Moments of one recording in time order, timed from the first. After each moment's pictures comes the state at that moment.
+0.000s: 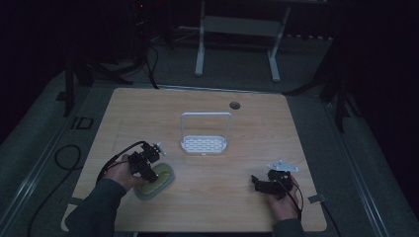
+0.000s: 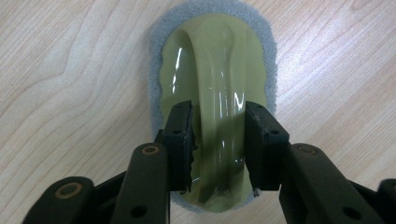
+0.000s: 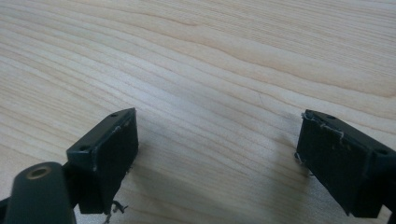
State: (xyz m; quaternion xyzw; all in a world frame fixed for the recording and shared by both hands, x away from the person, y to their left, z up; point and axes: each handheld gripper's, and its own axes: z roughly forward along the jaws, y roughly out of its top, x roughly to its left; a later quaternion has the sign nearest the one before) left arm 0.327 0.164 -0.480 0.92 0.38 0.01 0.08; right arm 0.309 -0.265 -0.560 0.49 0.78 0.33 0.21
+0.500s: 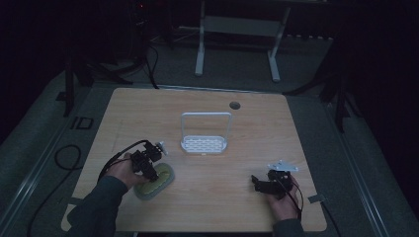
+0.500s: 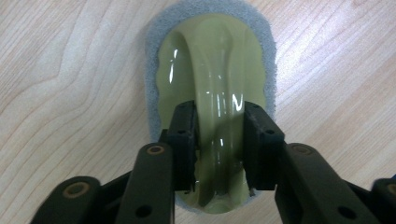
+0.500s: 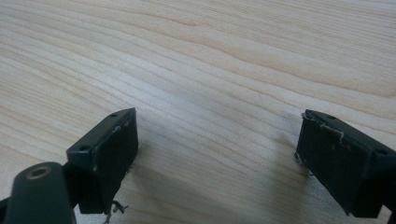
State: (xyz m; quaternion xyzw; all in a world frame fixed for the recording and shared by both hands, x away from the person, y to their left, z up) left arm 0.334 0.159 -0.481 0.93 0.37 0.00 0.06; right arm 0.309 -0.265 -0.560 0.49 0.78 0.33 0.21
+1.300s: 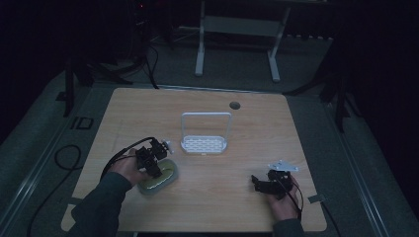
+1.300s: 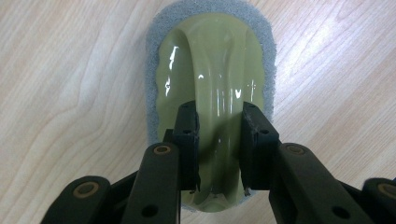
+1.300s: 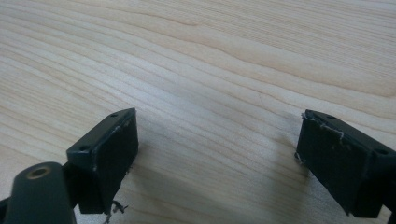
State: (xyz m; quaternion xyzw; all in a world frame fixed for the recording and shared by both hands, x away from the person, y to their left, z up) left arm 0.335 0.142 -0.467 0.94 0.34 0.03 0.06; right arm 0.309 -0.265 -0.560 0.49 0.78 0.33 0.21
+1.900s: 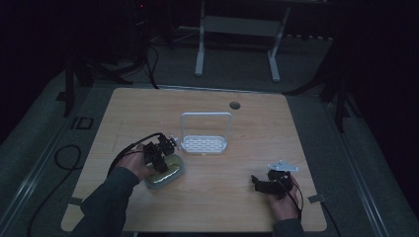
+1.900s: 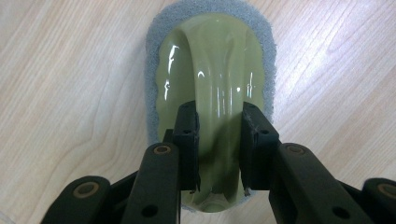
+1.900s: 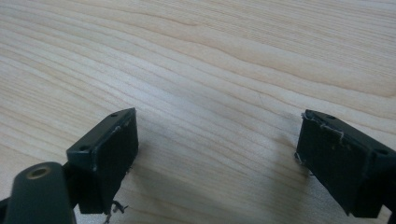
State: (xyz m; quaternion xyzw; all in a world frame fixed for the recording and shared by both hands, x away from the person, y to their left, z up) left arm 0.346 0.124 -0.461 0.95 0.31 0.05 0.07; right arm 0.309 -0.265 -0.560 0.49 0.78 0.33 0.21
